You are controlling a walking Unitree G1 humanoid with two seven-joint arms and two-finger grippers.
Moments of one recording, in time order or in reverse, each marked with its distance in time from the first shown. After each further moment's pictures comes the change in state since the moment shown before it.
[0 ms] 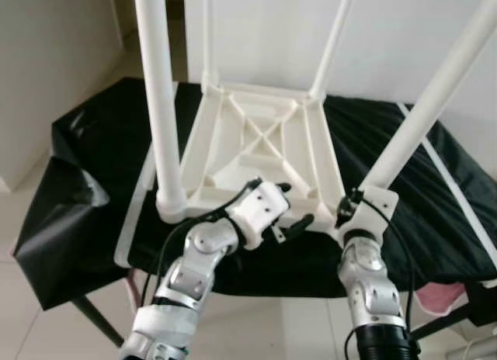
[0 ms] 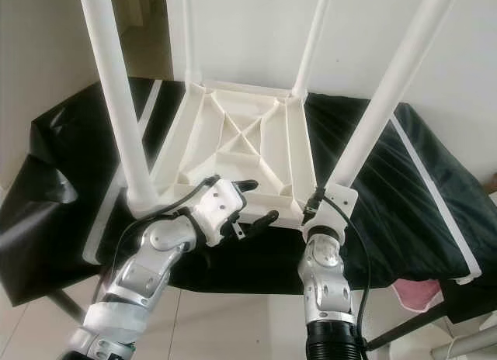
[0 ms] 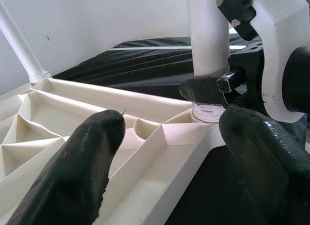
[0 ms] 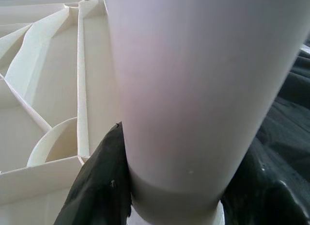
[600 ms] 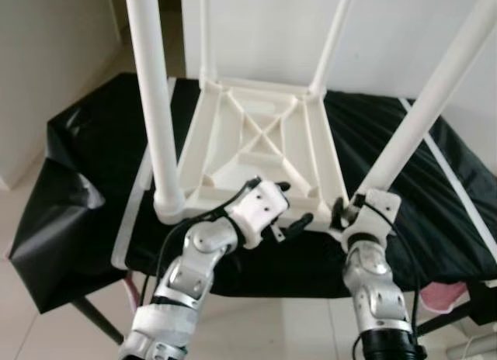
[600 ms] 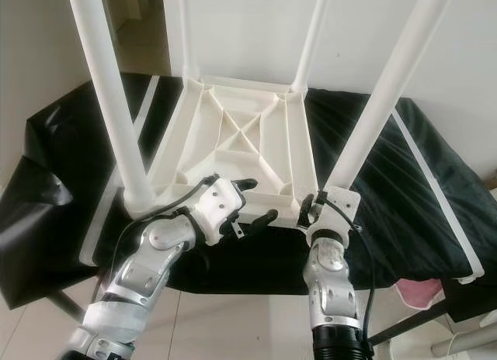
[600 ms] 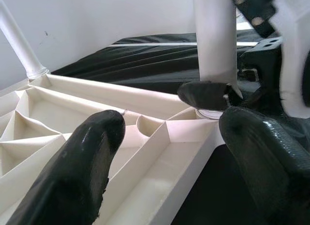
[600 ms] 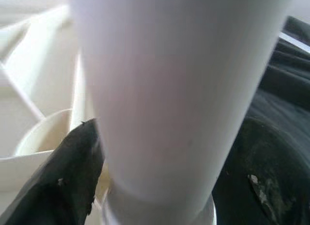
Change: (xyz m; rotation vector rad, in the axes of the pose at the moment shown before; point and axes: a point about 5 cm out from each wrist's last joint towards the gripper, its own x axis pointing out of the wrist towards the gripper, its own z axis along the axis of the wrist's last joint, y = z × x) left arm 0.000 0.001 0.001 0.005 -0.003 0.002; right arm -0.006 -0.011 0.003 -0.043 -0.080 0.090
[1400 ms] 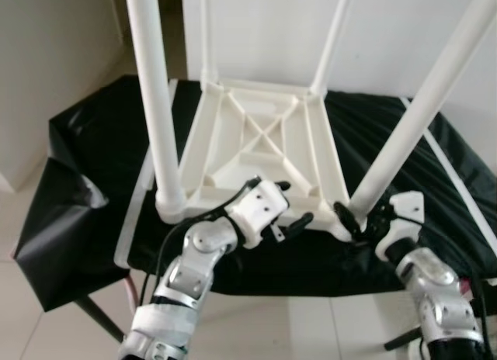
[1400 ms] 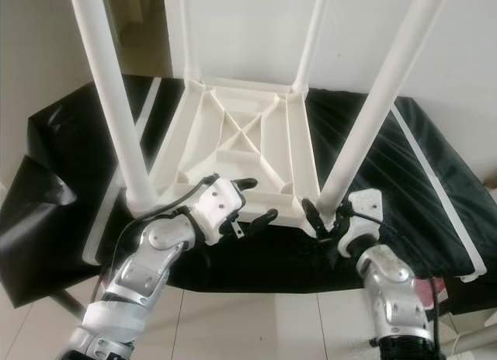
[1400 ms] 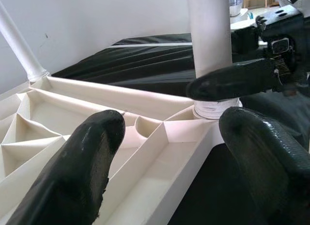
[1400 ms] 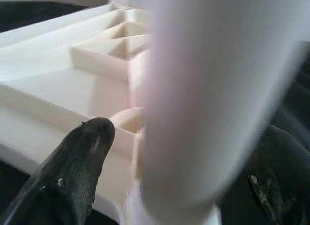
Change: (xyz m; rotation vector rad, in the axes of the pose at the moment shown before) left arm 0.000 0.000 0.000 0.005 -0.004 -0.001; right arm 0.014 -0.038 0.014 -0.169 -0.055 0.672
